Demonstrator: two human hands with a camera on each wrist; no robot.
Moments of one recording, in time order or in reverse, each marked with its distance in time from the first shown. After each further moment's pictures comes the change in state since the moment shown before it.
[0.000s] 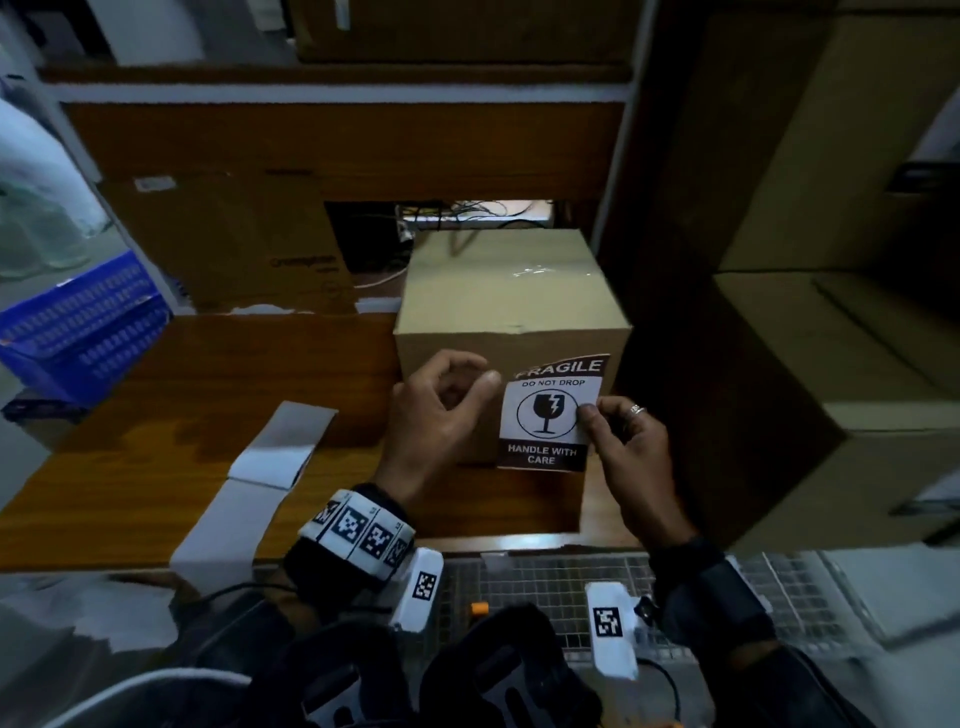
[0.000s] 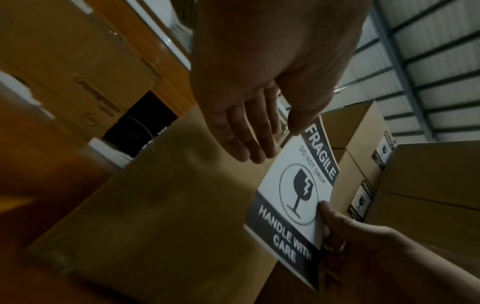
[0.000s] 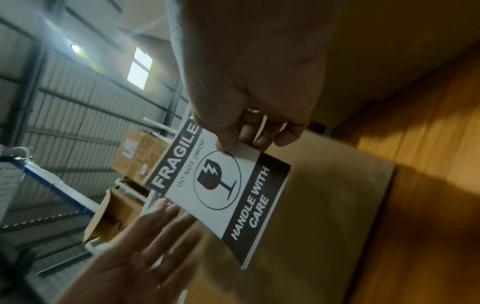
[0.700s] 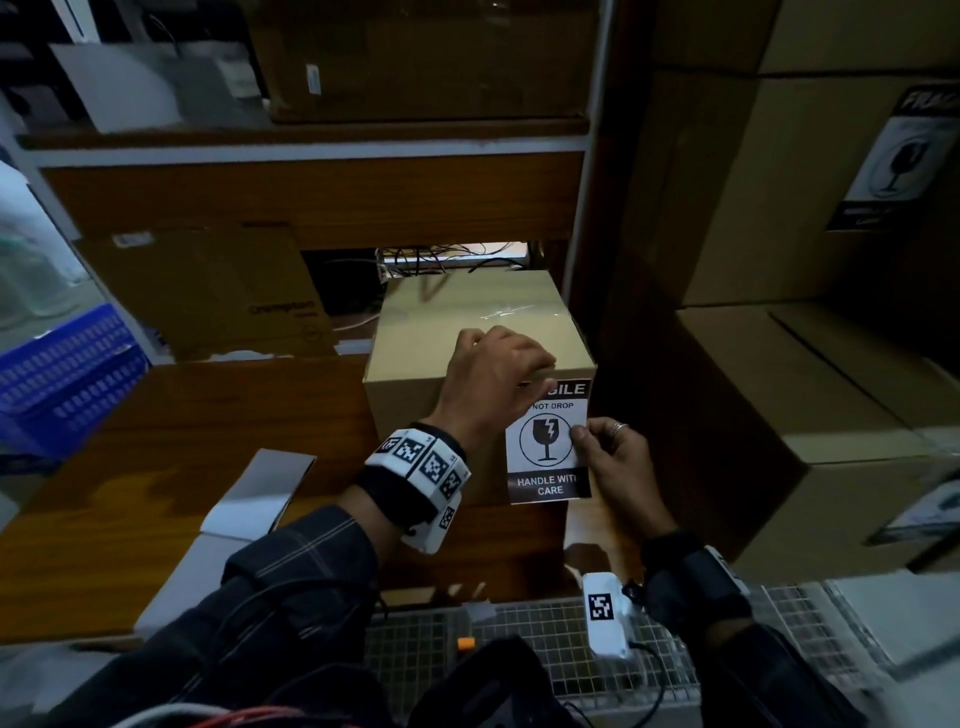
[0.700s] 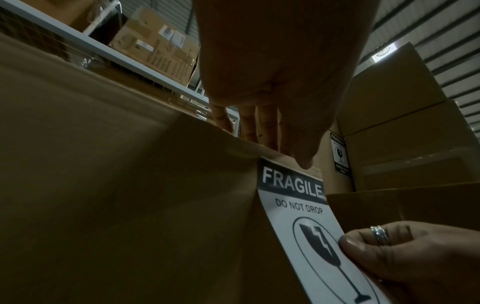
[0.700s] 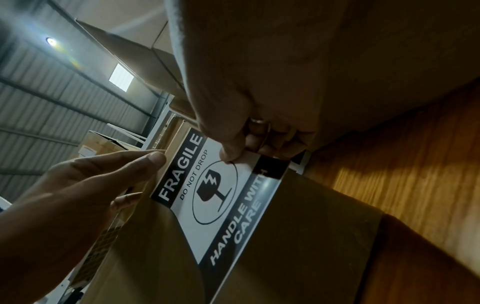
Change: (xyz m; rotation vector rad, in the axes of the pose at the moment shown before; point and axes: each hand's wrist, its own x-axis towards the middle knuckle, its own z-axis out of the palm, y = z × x) left_hand 0.095 0.027 0.065 0.696 -0.193 0.520; right_hand 0.047 0.016 -0.026 -0.032 -0.012 0.068
